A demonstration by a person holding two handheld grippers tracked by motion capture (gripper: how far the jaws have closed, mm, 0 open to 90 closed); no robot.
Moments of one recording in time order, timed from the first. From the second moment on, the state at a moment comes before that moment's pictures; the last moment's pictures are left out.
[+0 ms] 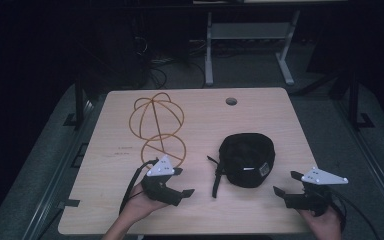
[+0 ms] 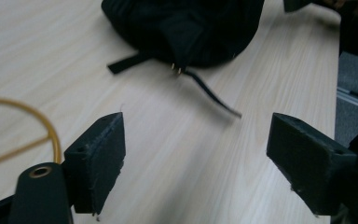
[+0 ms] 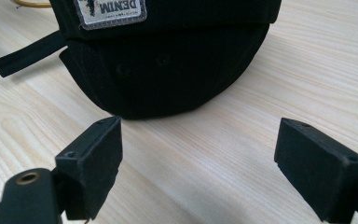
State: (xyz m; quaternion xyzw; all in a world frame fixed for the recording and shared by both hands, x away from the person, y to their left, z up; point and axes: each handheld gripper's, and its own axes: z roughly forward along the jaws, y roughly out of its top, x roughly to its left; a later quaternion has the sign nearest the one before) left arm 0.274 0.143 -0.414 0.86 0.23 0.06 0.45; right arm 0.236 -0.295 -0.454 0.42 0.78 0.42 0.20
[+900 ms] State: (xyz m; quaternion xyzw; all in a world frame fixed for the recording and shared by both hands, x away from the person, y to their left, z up) left arm 0.296 0.049 -0.392 0.89 0.14 0.03 0.44; right arm 0.235 -0.303 -0.453 0.42 0.78 0.43 0.19
